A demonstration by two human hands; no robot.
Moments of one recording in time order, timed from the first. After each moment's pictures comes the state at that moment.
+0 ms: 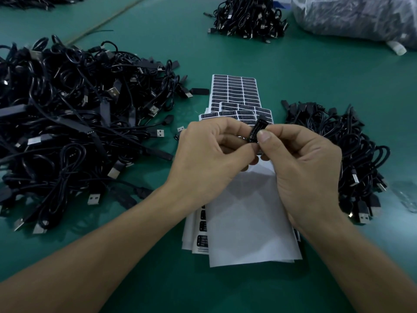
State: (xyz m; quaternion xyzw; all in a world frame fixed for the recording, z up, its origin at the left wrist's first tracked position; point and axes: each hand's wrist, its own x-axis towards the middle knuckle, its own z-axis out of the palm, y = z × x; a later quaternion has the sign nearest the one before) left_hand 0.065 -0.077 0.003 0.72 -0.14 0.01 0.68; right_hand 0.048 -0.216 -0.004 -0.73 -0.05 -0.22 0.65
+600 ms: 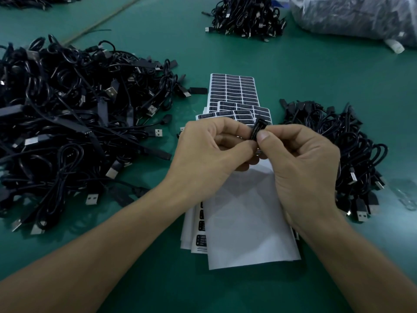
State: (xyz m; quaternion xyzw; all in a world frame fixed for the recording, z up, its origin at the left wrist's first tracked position) left_hand 0.066 -0.078 0.004 0.68 -0.12 -0.04 0.72; right_hand 0.047 -0.214 -0.004 -0.70 -0.04 -0.22 0.67
